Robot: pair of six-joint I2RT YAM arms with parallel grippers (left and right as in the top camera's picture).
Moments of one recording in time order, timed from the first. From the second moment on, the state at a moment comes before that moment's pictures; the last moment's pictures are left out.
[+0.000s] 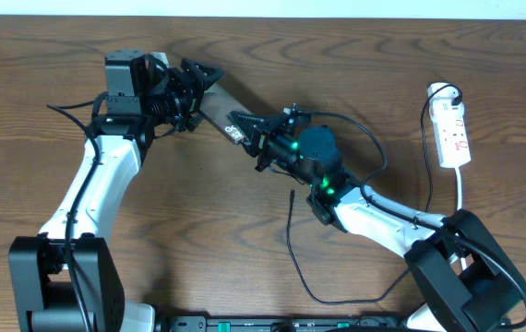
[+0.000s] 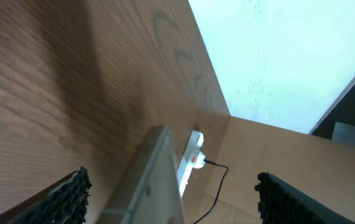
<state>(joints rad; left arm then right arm) -0.03 1.63 1.13 -0.15 0.70 -1.14 0.66 1.73 0.84 0.83 -0.27 2.01</state>
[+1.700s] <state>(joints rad) -0.05 1.63 1.13 -0.15 0.69 -1.15 0.71 1.73 0.84 0.83 -0.13 2.04</state>
